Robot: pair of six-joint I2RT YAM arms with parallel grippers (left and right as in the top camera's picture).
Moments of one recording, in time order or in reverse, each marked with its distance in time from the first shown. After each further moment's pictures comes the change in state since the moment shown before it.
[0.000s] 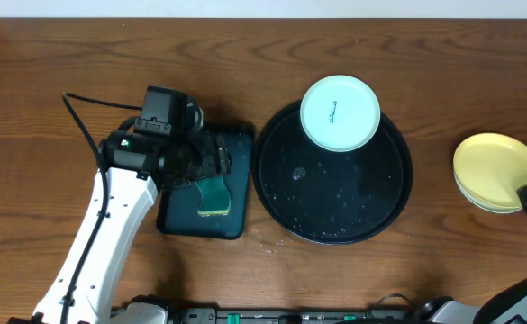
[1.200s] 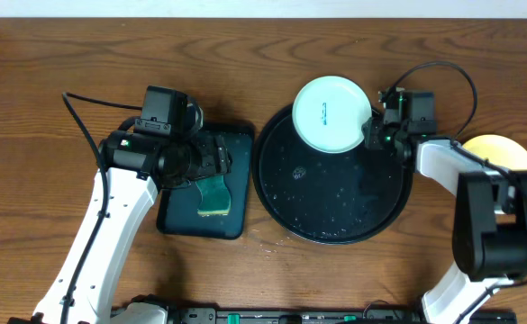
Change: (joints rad) left arm 0.000 0.000 0.000 0.000 0.000 0.000; right arm 0.869 0.406 0.011 0.618 -0.117 -0.257
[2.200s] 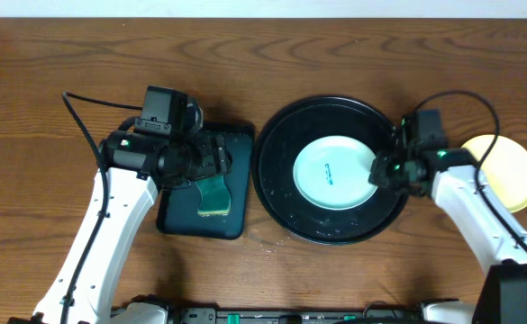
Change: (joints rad) left arm 0.000 0.000 0.000 0.000 0.000 0.000; right arm 0.069 -0.395 -0.093 -0.623 0.047 0.315
